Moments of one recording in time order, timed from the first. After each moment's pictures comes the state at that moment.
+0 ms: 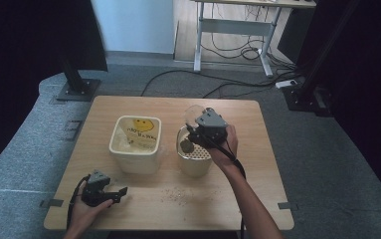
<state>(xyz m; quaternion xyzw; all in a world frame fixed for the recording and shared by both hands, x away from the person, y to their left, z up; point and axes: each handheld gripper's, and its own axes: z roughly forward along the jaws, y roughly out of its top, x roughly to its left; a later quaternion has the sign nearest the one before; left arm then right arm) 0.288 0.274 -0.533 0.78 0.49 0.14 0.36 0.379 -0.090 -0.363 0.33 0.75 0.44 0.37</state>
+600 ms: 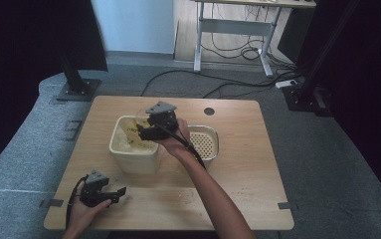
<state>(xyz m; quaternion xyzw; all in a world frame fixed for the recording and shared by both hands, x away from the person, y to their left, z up) 0.286 0.278 -0.533 0.78 0.50 0.13 0.36 0.418 0.037 -0.371 0.31 0.80 0.46 0.23</state>
